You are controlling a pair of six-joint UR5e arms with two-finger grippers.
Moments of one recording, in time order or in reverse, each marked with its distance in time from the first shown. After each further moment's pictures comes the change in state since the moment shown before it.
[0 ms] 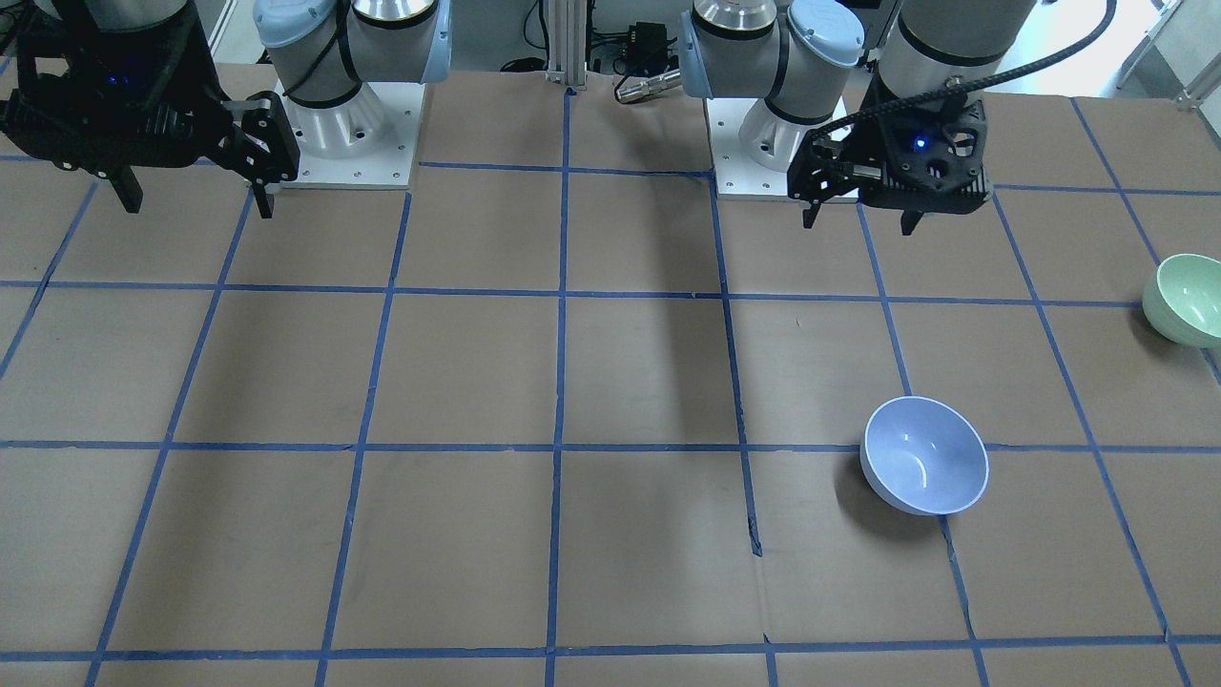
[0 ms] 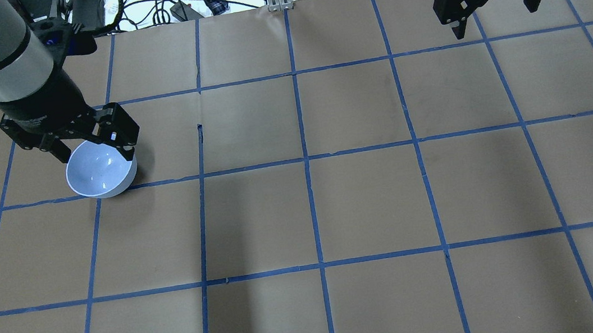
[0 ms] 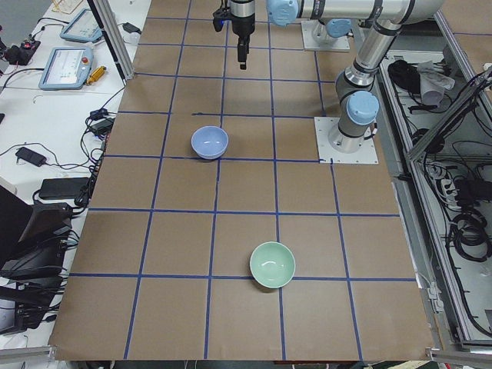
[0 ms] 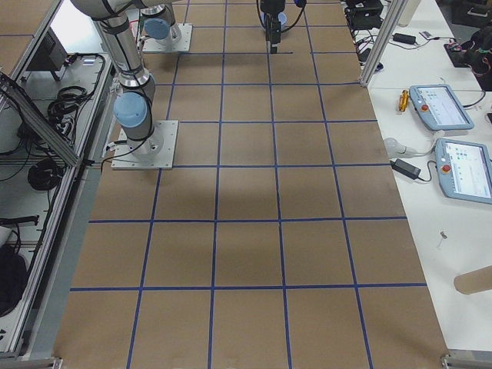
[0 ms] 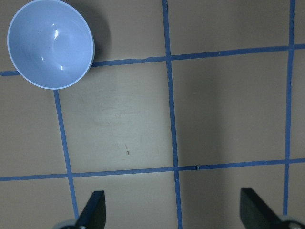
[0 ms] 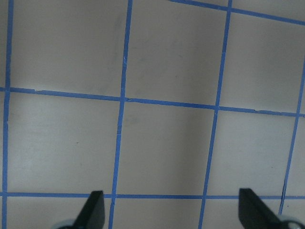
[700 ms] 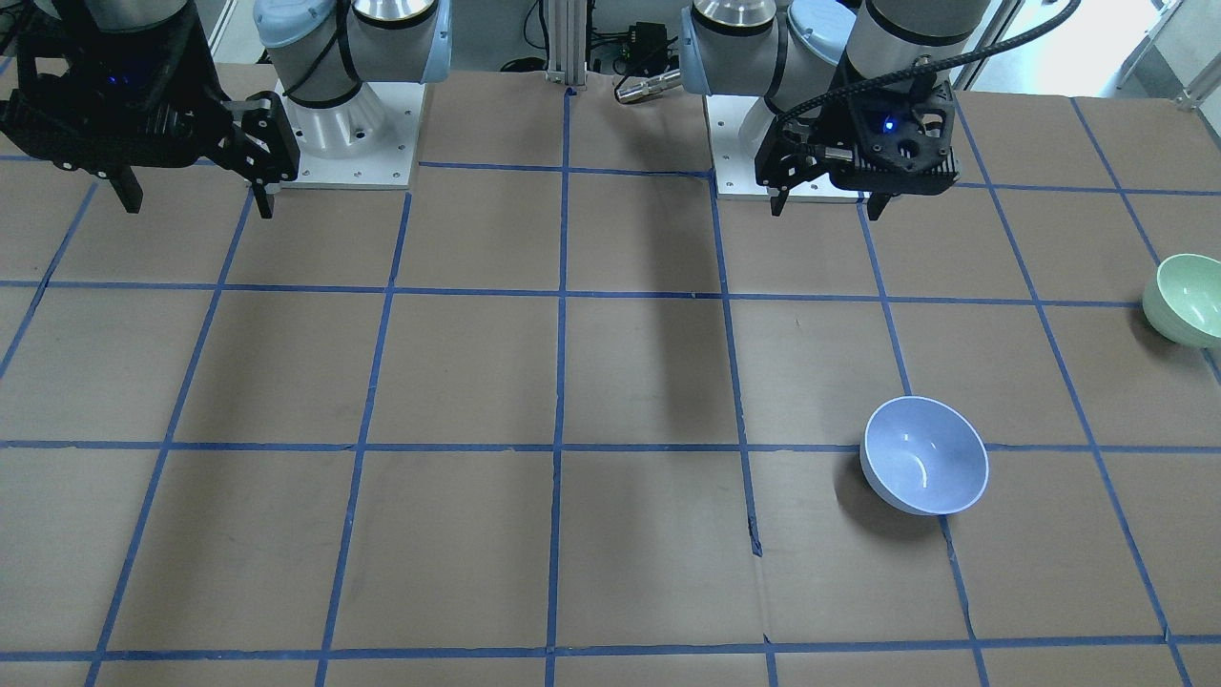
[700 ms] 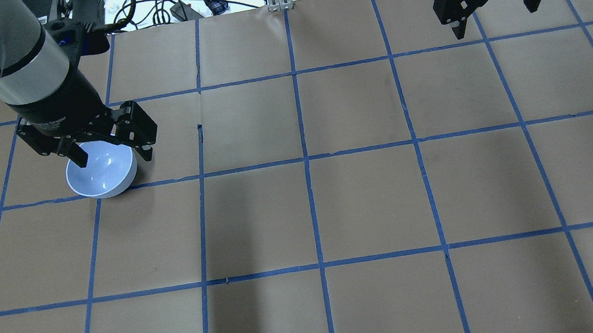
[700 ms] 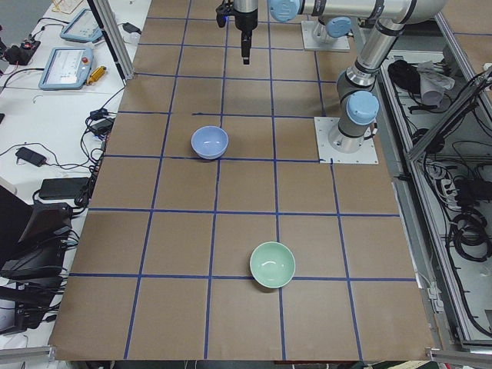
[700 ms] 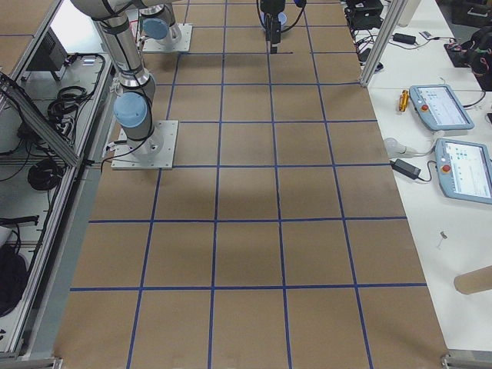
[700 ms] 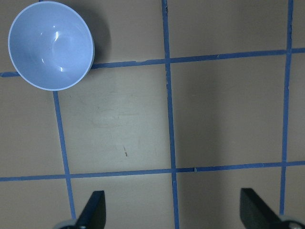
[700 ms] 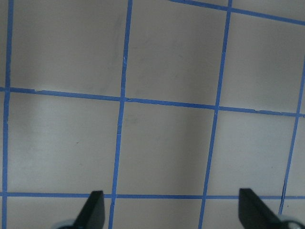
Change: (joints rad) left arm -0.077 0.018 -0.001 -0.024 -0.050 -0.165; right arm 0.000 0.000 0.000 0.000 0.000 0.000
